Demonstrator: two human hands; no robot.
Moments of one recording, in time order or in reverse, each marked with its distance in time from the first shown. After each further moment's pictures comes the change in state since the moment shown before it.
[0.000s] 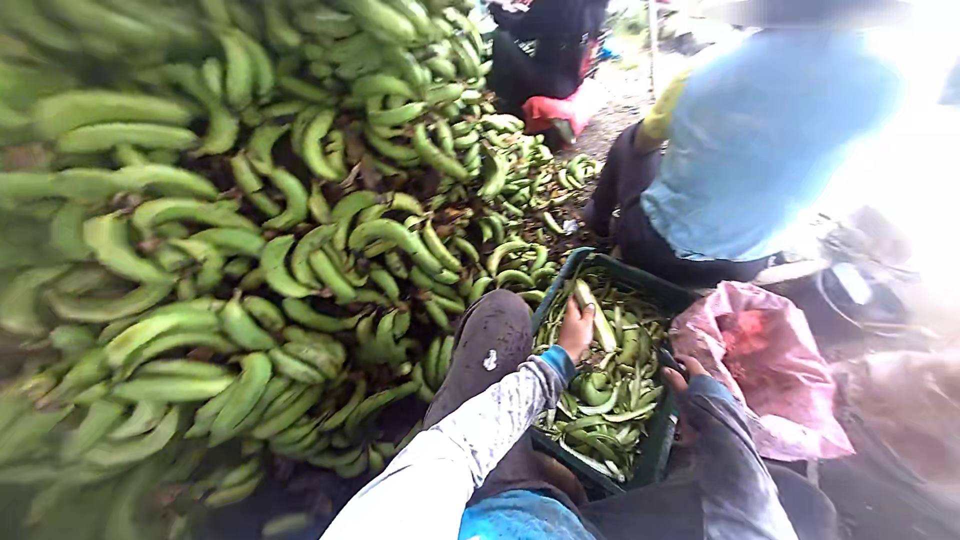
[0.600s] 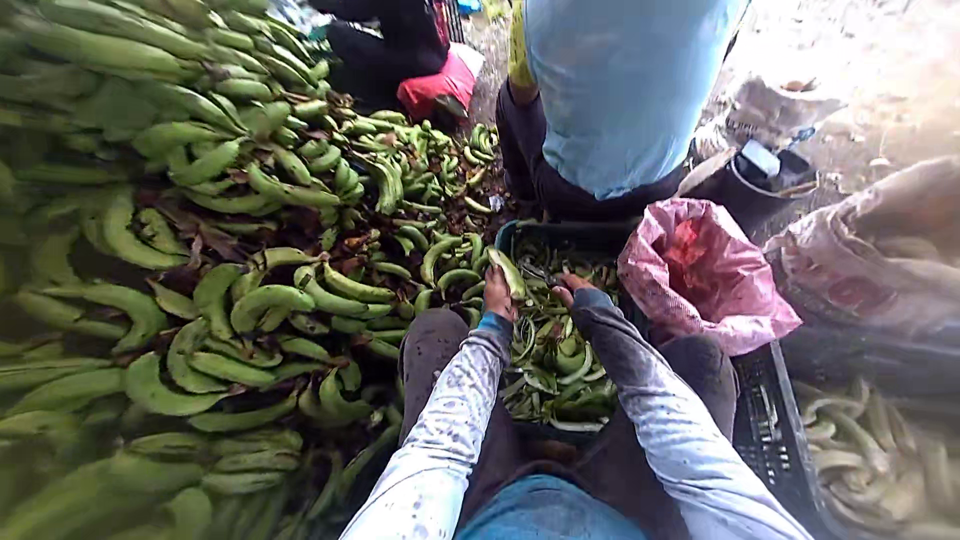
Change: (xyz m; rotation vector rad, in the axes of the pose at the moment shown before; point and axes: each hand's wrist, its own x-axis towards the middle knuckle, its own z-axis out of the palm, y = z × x) left_hand 0.080 -0.048 -0.008 -0.156 0.154 -0.149; right_hand 0.148 -0.015 0.118 0.536 0.392 -0.155
